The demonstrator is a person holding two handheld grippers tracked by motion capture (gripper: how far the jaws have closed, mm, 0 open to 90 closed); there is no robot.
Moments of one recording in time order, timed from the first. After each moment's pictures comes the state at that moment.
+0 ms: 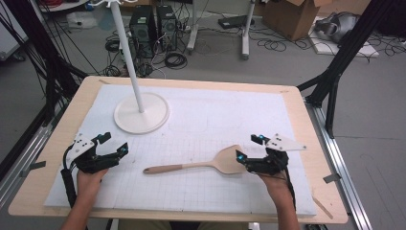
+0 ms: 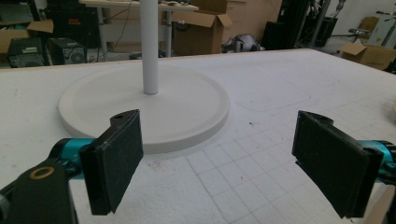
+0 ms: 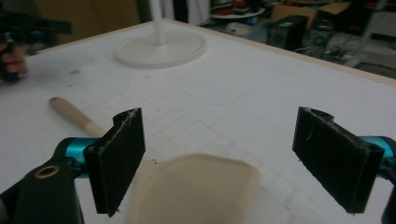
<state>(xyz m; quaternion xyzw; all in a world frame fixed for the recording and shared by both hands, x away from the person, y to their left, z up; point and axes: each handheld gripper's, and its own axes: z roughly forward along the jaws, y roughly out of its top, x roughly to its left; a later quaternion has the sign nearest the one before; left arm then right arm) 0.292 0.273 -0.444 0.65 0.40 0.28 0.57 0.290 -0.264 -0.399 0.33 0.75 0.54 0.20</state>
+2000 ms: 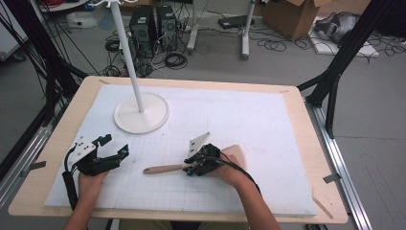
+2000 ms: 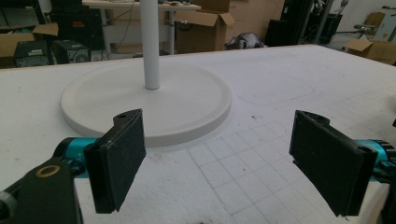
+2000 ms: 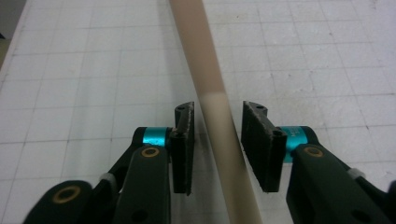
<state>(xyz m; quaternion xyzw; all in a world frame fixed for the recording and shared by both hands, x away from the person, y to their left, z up) 0.288 0.271 -0.450 0.66 0.40 0.29 0.57 0.341 -0.096 -0.436 0.04 0.94 0.35 0.03</state>
